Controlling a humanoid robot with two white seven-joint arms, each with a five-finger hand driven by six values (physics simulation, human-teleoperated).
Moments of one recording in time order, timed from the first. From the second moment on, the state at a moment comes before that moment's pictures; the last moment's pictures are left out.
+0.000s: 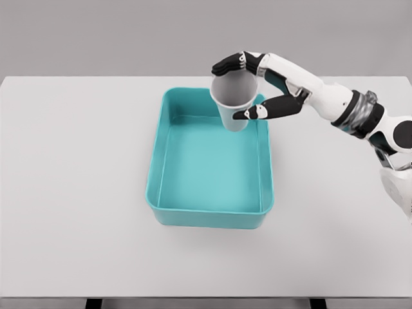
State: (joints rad) left arm 0.03 0.00 -0.12 0.00 0.13 -0.32 -0.08; right arm -0.54 -0.51 0.39 -1.65 -0.39 -0.17 0.61
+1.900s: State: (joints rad) left arm 0.03 0.00 -0.12 0.00 0.13 -0.32 -0.08; right arm -0.57 -0.33 0.54 -1.48 0.15 -0.13 0.61
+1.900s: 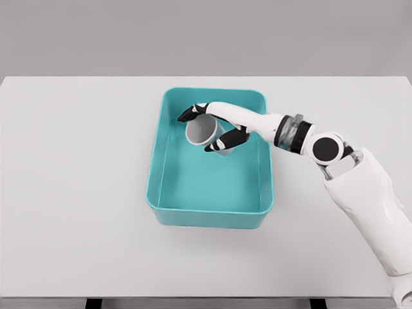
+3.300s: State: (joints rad) left arm 0.03 0.00 -0.12 0.00 0.13 -0.32 -0.08; right arm -0.12 -0.51 -0.16 -1.64 -0.20 -0.32 0.61
